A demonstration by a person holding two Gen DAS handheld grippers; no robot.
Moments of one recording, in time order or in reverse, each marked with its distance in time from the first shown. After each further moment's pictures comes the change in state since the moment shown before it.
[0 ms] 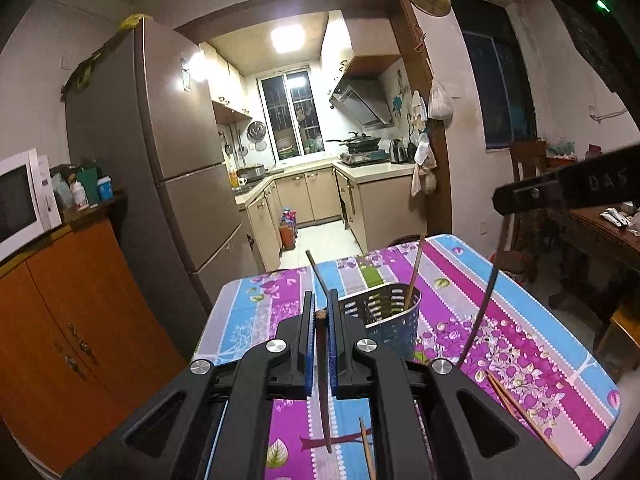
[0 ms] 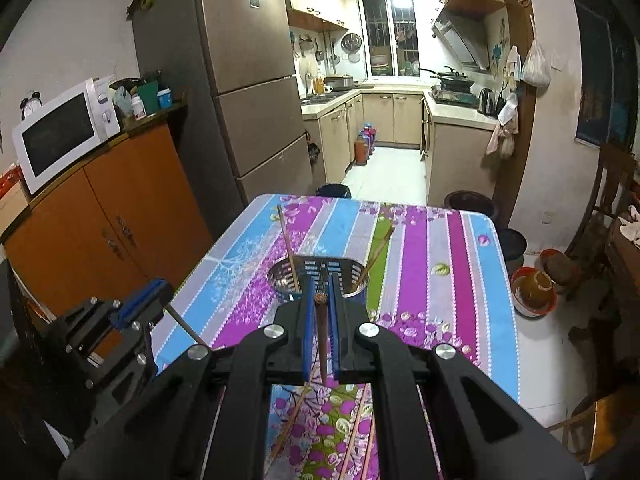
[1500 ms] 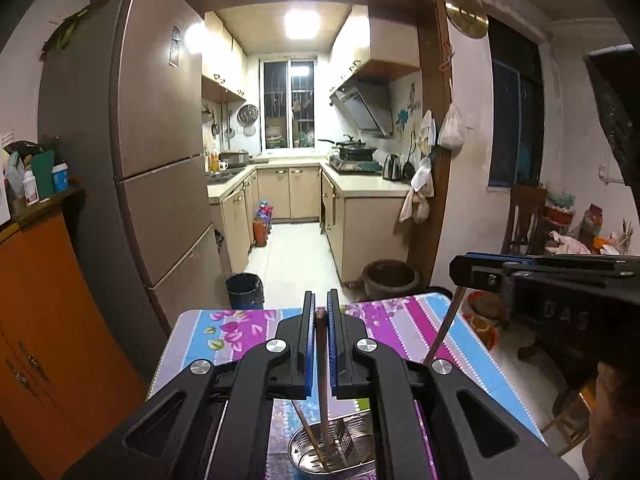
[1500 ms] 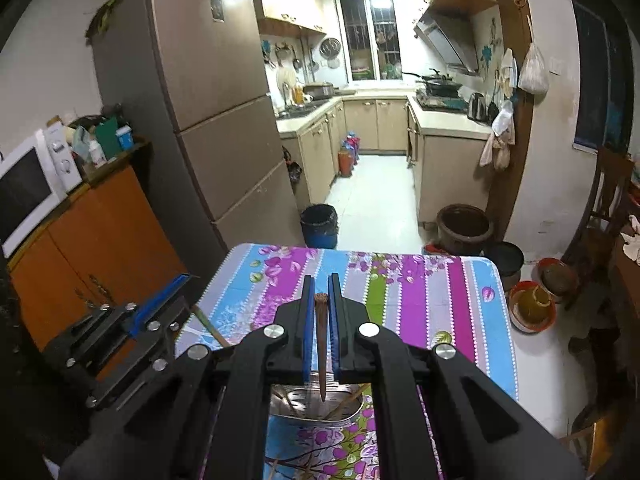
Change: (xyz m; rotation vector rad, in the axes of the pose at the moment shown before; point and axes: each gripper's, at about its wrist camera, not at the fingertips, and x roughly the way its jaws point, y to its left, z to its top) left arm 0.142 0.037 0.138 -0.168 0.052 -0.113; right arm 0.092 -0.019 0.128 0.068 0.000 -0.061
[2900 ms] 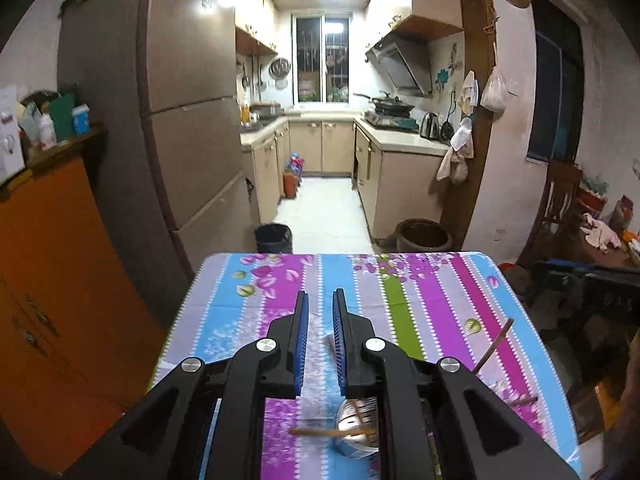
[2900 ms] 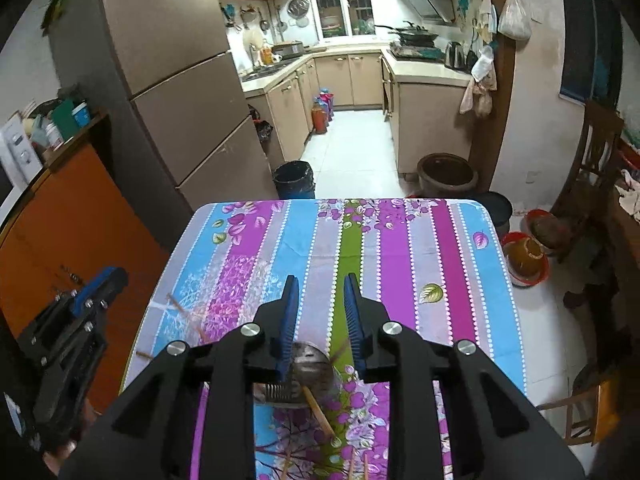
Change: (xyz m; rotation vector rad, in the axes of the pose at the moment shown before) left arm 0.033 0.054 -0.051 -0.045 0.136 0.110; right arm 0.047 -0.035 -0.038 0.066 0.136 -0.051
